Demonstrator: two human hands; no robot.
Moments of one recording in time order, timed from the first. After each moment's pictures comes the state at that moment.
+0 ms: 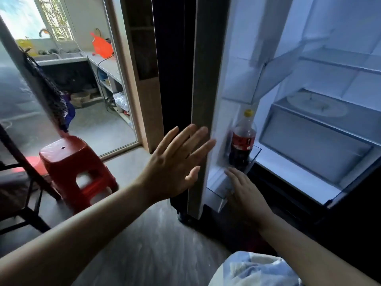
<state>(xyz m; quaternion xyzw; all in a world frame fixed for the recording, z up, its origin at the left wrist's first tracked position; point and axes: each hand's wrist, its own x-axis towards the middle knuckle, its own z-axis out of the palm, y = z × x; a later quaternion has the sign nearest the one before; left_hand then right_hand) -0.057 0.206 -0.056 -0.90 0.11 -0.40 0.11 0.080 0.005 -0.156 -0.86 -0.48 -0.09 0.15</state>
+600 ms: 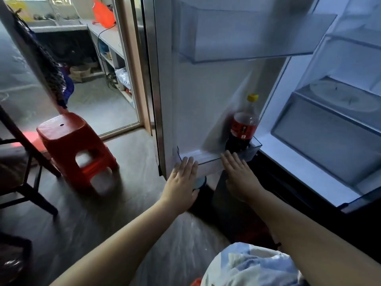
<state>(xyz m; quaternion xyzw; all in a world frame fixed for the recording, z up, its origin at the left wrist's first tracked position) -0.015 0.219 -0.220 -0.99 -0.14 -0.03 -0.01 0.132 0.069 -0.188 -0.89 -0.46 0.03 0.01</state>
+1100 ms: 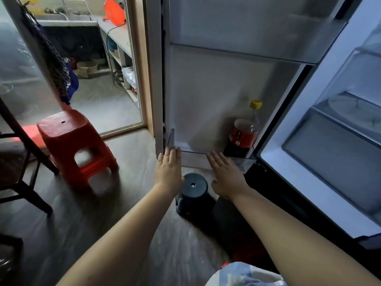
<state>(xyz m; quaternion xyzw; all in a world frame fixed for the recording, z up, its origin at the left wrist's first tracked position) 0.037 0.296 -0.208 -0.95 -0.29 -0.06 -0.05 0.155 0.150 -0.184 -0.87 -0.49 0.05 0.01</state>
